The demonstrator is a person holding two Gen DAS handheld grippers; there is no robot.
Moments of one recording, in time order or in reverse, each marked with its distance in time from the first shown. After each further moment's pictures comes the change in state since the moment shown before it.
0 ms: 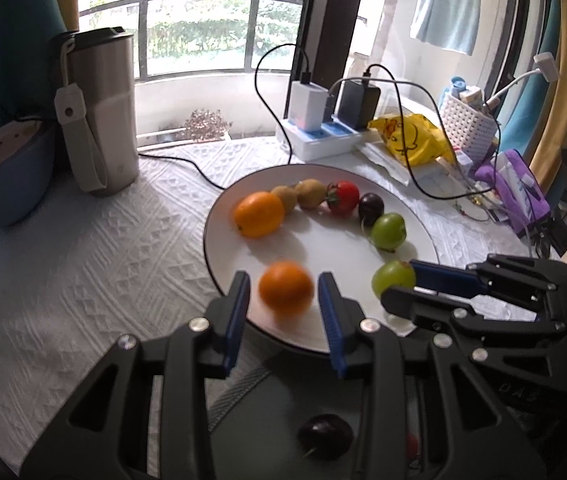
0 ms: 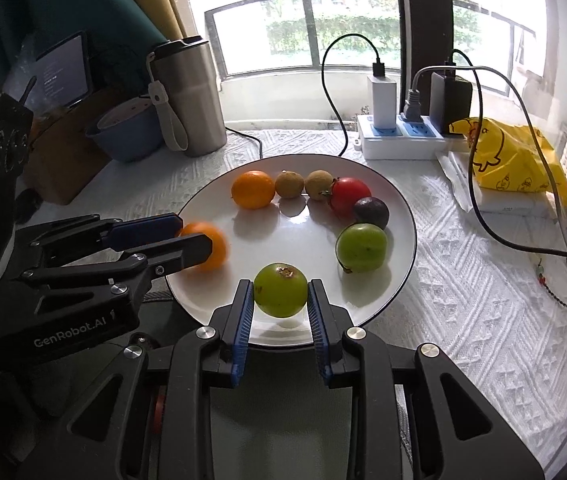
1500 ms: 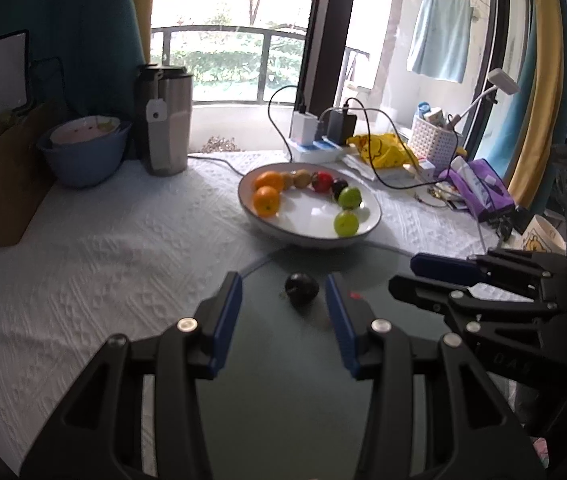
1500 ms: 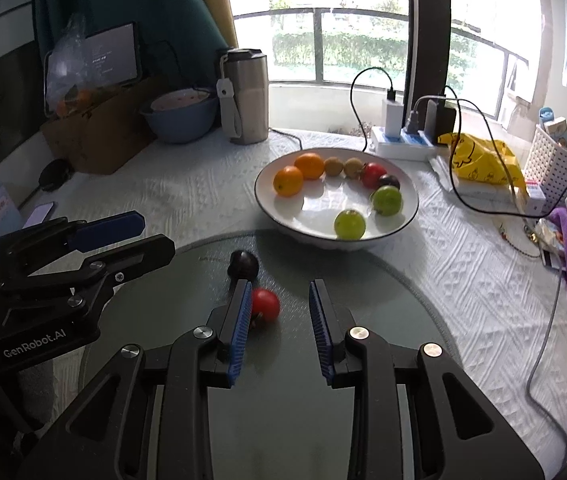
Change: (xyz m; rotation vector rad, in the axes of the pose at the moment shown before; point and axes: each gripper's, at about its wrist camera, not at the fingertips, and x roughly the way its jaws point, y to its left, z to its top) left arm -0.117 -0.009 -0.084 -0.027 -0.134 0.032; right arm -0.080 0.072 -0.057 -0.069 -0.041 -0.054
